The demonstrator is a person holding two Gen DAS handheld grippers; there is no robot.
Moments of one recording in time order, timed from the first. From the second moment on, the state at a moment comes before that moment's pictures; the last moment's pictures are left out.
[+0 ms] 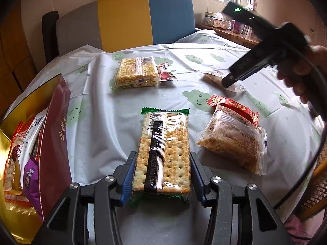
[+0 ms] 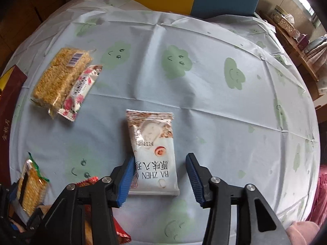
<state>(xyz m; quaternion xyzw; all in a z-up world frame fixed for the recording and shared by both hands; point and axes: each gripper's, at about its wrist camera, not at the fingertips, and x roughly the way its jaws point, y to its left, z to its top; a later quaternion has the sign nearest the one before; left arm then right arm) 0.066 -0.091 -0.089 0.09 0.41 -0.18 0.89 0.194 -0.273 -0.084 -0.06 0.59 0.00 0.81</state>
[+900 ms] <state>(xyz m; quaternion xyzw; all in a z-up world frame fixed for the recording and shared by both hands) 0.073 -0.094 -0.084 0.08 0.44 -0.16 0.88 0.136 -0.218 -0.097 -0.09 0.58 0.20 0.78</state>
